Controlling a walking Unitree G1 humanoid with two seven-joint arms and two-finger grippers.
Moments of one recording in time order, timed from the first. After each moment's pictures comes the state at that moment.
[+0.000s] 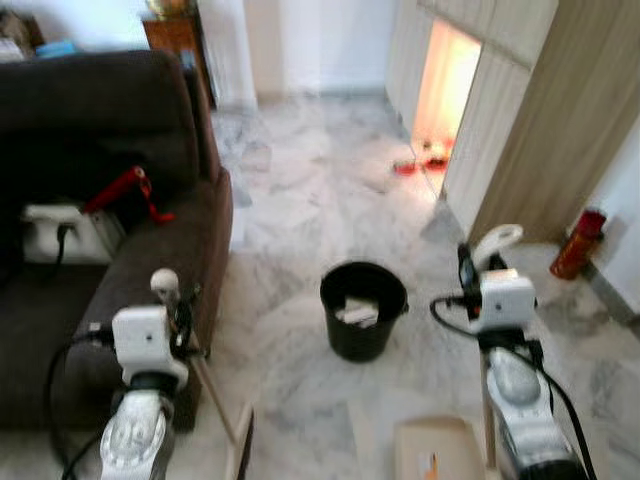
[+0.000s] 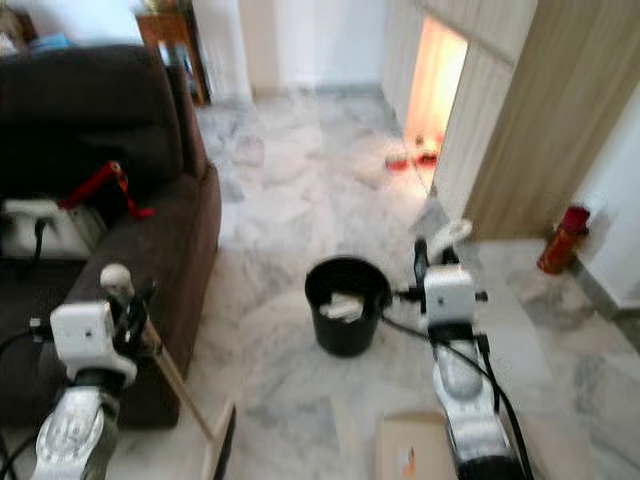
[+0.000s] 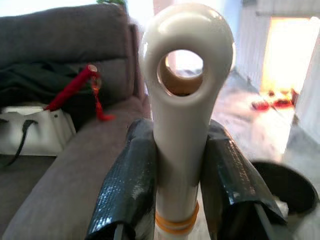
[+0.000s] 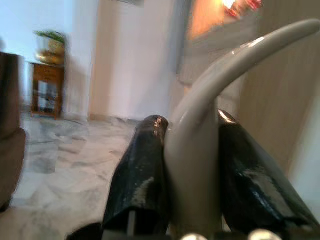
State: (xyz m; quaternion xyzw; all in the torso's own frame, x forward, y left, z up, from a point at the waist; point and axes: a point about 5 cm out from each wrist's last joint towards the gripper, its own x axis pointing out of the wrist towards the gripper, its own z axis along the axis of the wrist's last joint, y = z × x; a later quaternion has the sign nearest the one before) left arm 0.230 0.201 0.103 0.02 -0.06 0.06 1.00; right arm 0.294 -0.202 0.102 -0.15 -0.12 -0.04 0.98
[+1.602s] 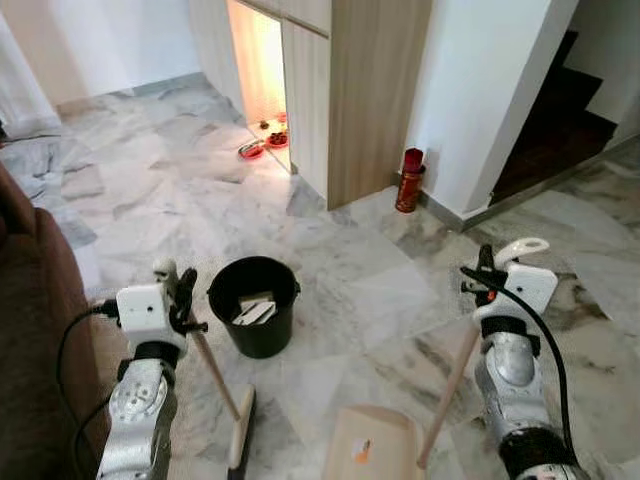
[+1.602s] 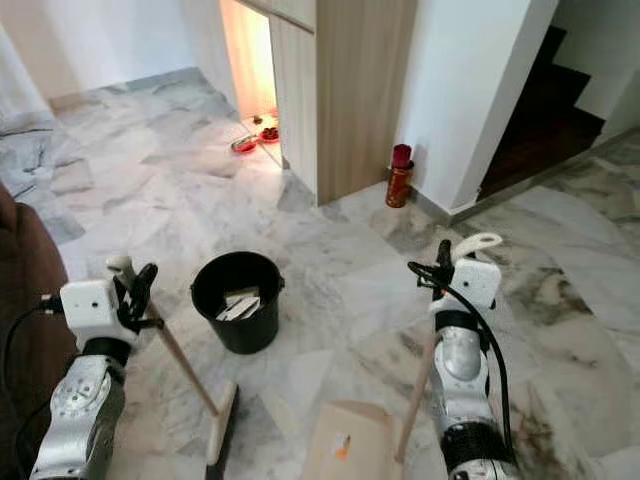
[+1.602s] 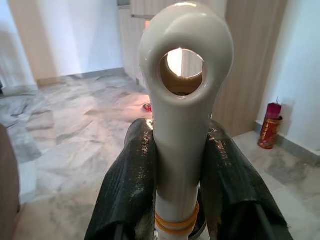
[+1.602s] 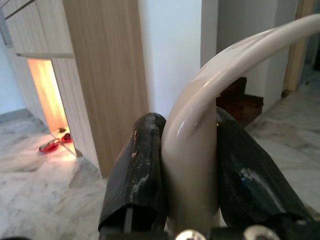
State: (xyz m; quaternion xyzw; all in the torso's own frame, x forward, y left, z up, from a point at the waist) left arm 0.281 0.207 0.108 0.00 -0.08 0.05 1.00; right arm 0.320 -0.211 0.096 -0.03 -0.09 -0.12 0.99
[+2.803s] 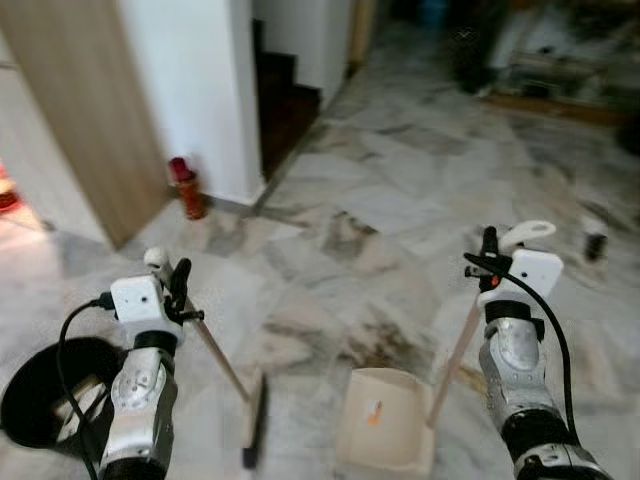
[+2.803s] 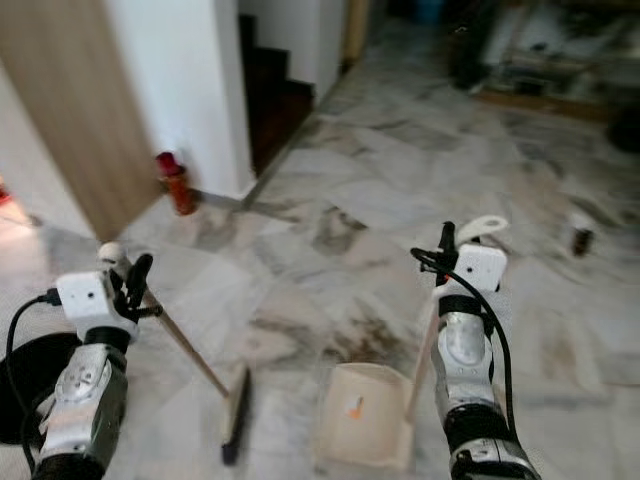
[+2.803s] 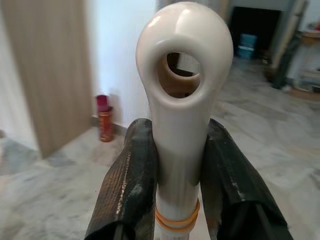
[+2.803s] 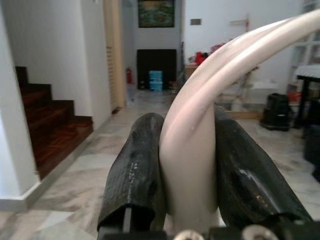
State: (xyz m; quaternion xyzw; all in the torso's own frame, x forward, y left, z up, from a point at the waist) left arm 0.292 0.214 0.099 -0.03 -0.08 0.07 0.99; right arm 0.328 -0.214 0.115 -0.05 -0.13 -0.10 0.98
